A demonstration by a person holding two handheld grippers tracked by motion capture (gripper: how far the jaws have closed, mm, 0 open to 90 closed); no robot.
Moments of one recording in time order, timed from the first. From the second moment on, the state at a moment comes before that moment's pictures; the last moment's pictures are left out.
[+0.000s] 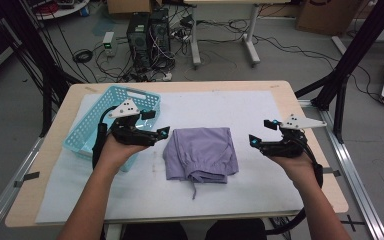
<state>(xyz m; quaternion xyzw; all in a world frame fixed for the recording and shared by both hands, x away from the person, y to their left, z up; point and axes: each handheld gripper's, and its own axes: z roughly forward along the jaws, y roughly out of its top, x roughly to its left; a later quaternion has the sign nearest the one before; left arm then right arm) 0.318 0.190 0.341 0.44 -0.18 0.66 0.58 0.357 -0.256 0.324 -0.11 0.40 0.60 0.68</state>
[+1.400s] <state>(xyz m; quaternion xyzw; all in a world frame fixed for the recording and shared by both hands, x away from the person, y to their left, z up) 0.431 0.144 0.355 0.52 -0.01 0.65 0.55 0.370 -0.266 0.320 -0.11 0.41 0.60 0.68</state>
